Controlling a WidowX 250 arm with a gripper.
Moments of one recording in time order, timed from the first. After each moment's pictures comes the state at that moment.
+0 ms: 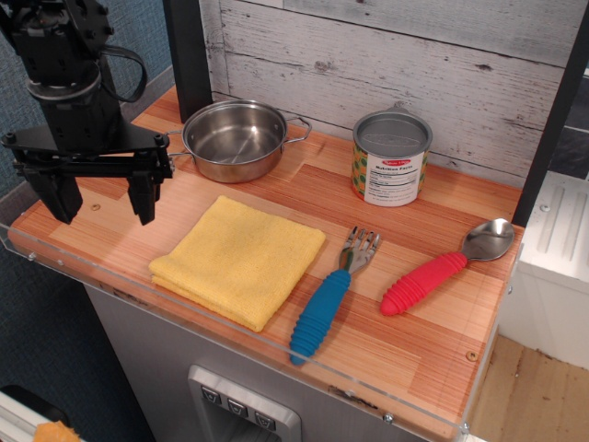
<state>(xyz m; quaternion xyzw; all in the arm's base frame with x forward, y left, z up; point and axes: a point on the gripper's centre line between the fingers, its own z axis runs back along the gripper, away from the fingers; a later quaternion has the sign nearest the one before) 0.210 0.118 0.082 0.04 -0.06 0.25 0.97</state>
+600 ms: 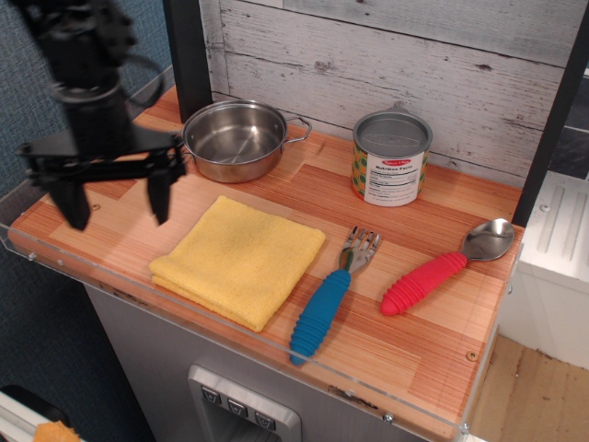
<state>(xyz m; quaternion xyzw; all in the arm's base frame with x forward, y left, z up) 0.222 0.112 0.076 0.05 -0.04 0.36 0.93</state>
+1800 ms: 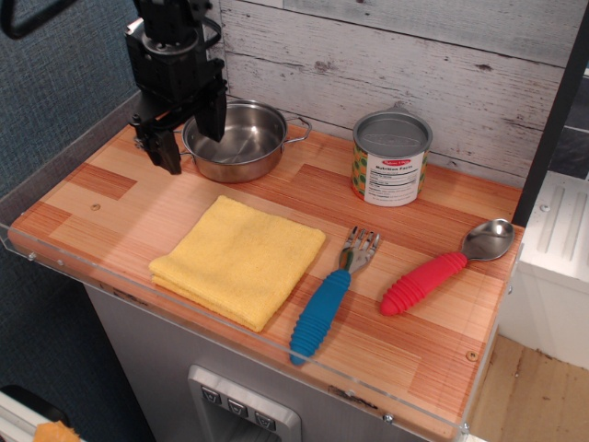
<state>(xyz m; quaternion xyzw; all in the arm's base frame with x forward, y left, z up) 0.322 0.138 0.046 0.03 -0.07 0.67 0.74</state>
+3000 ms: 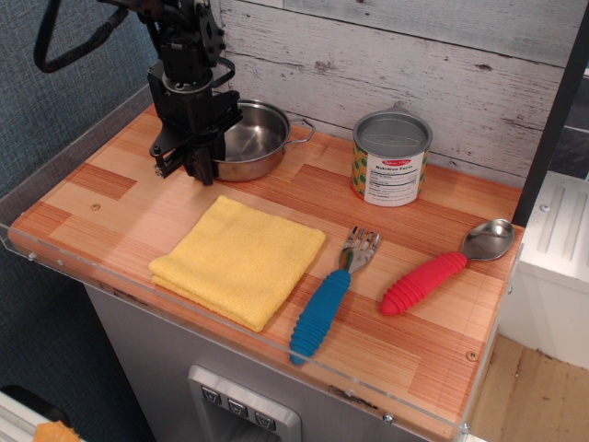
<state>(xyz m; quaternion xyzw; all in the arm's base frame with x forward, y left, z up) 0.332 0.137 0.016 0.01 -0.08 0.64 0.76</state>
